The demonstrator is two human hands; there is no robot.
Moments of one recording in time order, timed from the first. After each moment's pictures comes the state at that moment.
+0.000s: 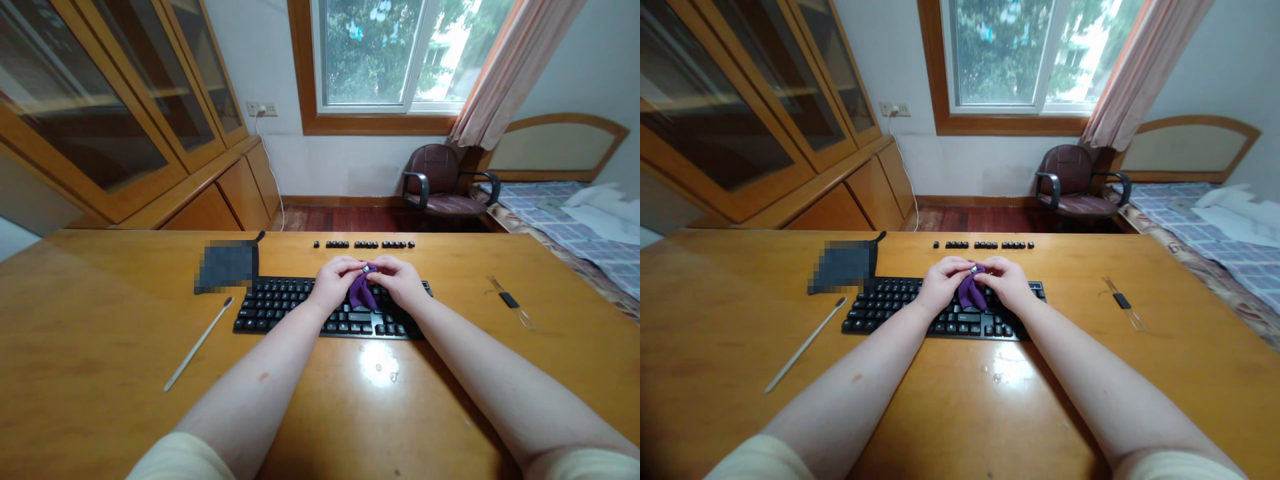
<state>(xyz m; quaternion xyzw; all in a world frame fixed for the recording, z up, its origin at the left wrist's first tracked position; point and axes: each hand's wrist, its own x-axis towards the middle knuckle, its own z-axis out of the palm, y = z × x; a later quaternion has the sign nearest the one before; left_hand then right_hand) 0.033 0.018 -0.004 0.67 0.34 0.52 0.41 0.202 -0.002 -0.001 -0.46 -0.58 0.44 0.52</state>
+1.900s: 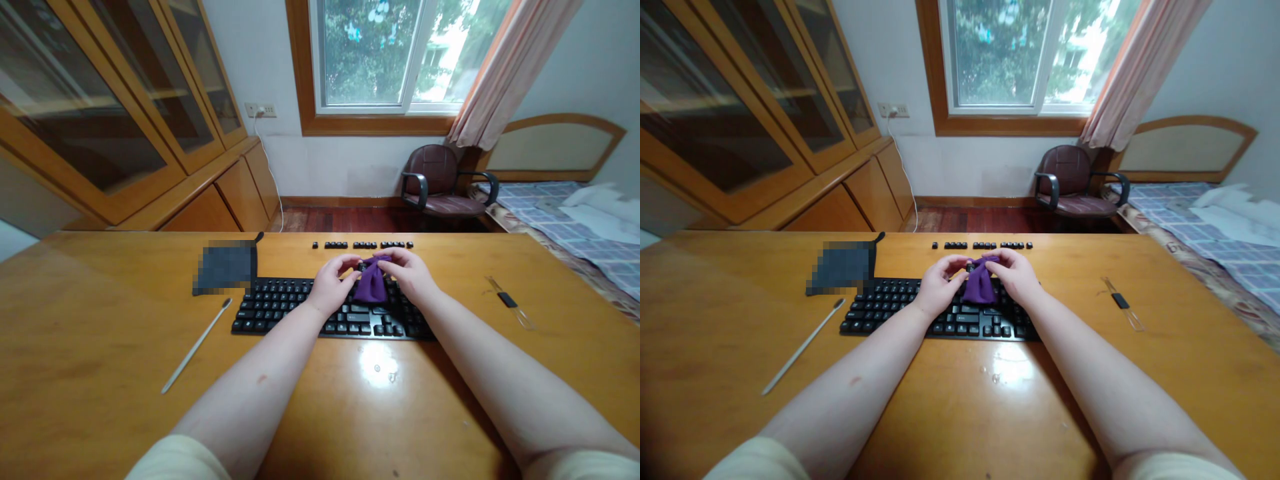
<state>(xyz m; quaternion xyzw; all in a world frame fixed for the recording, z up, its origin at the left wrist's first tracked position) 0.036 0.016 -0.010 0.66 0.34 0.52 0.43 0.213 0.000 0.021 -0.49 -0.54 0.44 0.52</state>
